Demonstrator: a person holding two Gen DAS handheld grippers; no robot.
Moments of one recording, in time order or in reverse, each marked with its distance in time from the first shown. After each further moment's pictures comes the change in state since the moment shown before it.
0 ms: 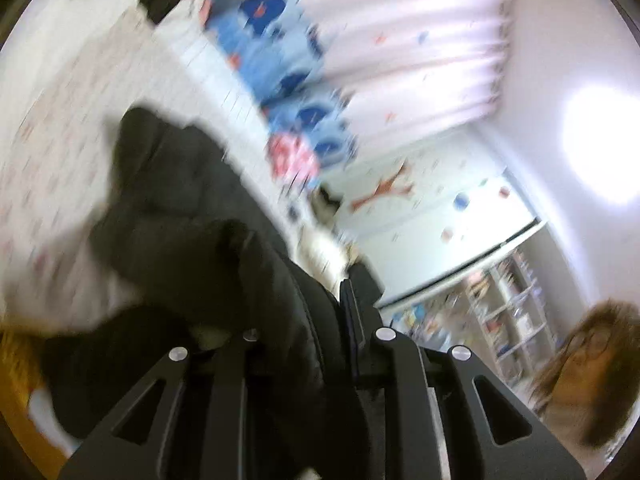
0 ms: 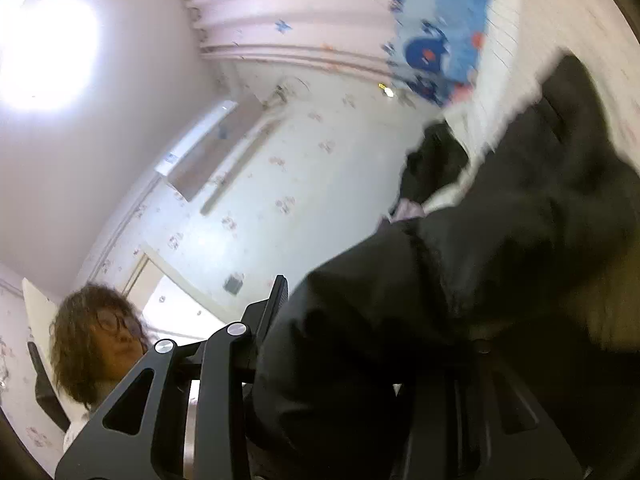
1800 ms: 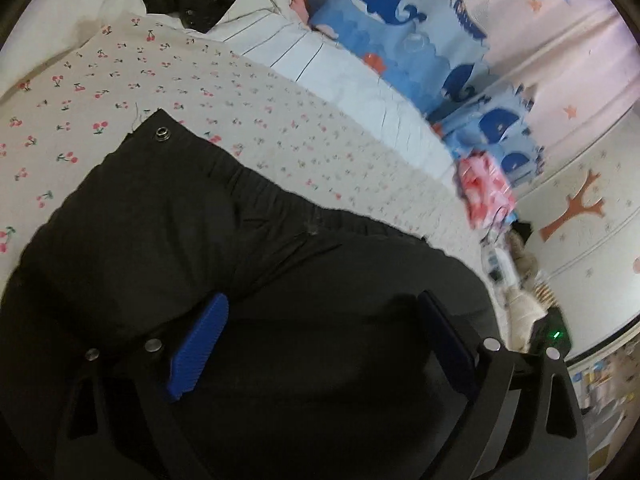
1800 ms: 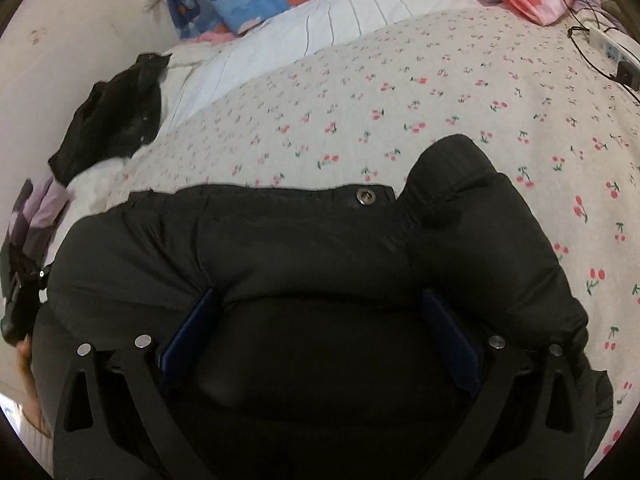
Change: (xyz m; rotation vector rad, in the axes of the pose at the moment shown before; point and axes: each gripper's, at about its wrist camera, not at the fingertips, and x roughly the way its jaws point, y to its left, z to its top) left arm 0.308 0.185 0.190 0.081 0.030 0.724; right arm 0.238 -0.269 0.176 -0.272 0.405 -1.285
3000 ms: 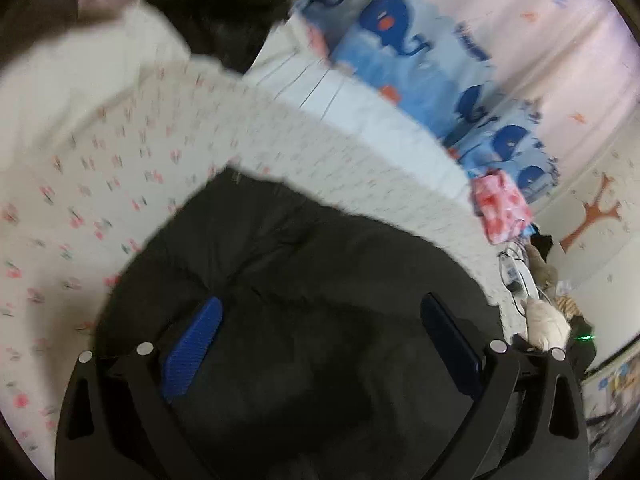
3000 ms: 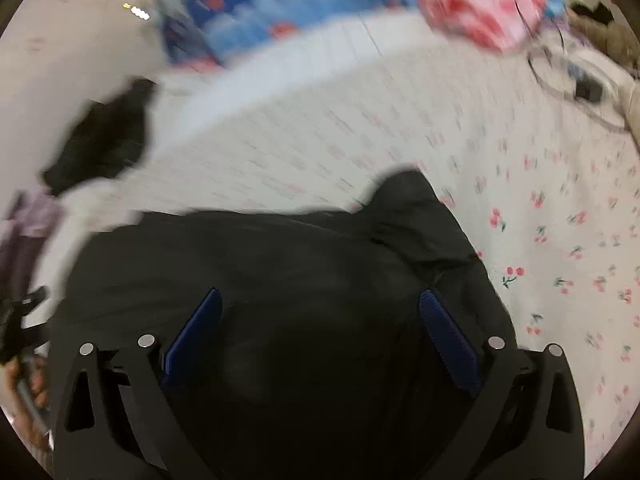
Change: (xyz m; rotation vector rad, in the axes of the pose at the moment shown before) left arm -0.088 -0.002 -0.031 0.051 -0.164 0.086; right arm -0.091 0.000 -0.033 -0.022 -0.224 -0.029
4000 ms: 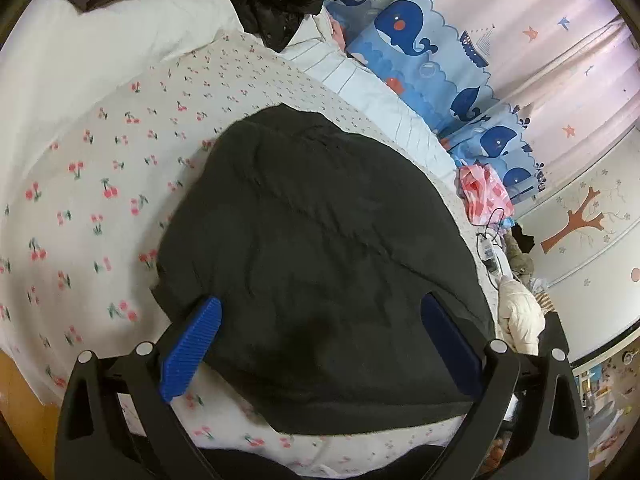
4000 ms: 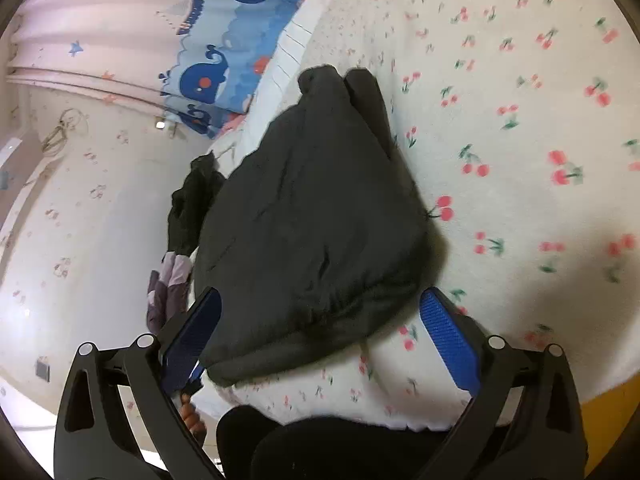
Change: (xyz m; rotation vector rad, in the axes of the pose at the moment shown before) left arm -0.107 0.024 -0.100 -0.158 0.077 -0.039; right arm -0.136 -0.108 -0.188 0.660 0.042 0.429
